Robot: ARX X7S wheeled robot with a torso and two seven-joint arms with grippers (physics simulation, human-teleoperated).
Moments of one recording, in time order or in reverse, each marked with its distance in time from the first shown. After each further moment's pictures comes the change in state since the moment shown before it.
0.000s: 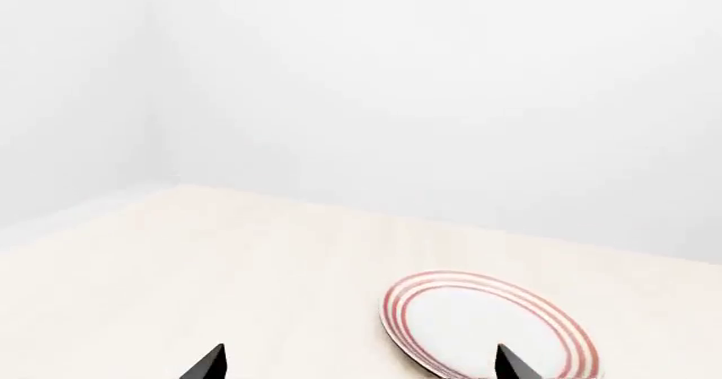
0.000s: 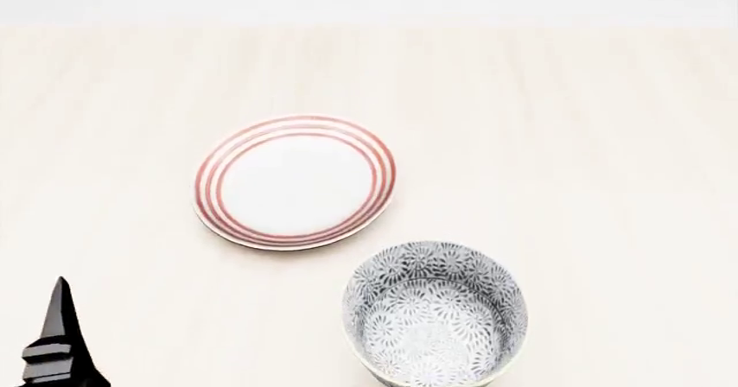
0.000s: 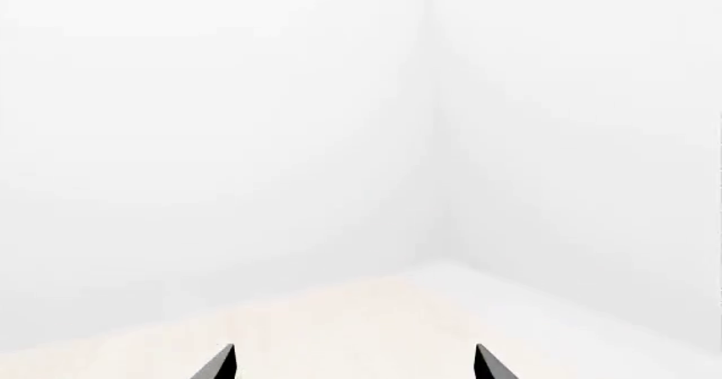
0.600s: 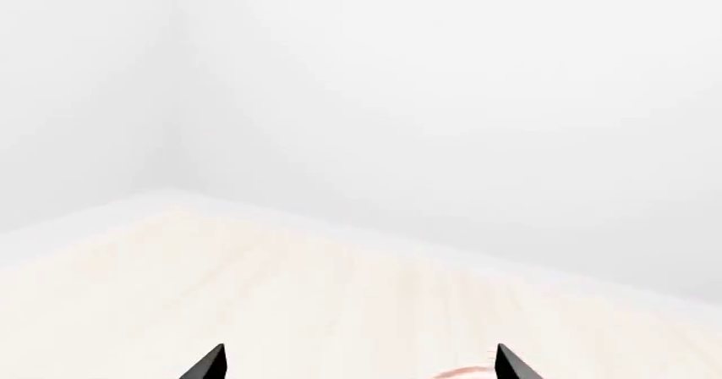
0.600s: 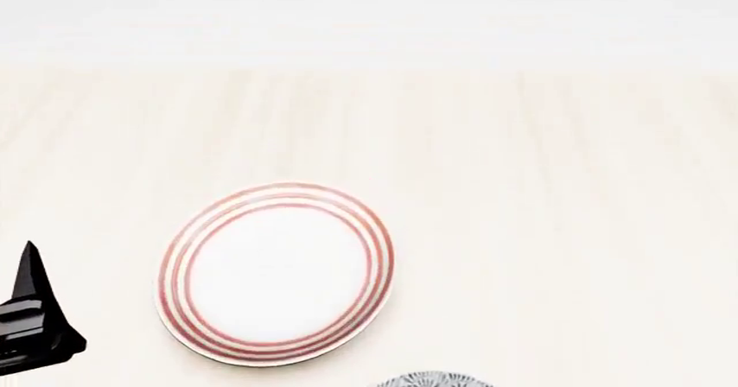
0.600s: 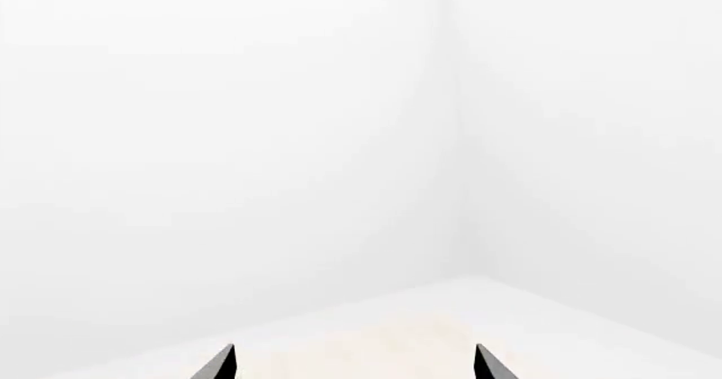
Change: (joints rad) left arm -0.093 -0.024 -0.034 -0.033 -0.058 -0.032 -0.069; right arm -0.028 0.188 0.090 -0.044 0.211 -0.038 0.140
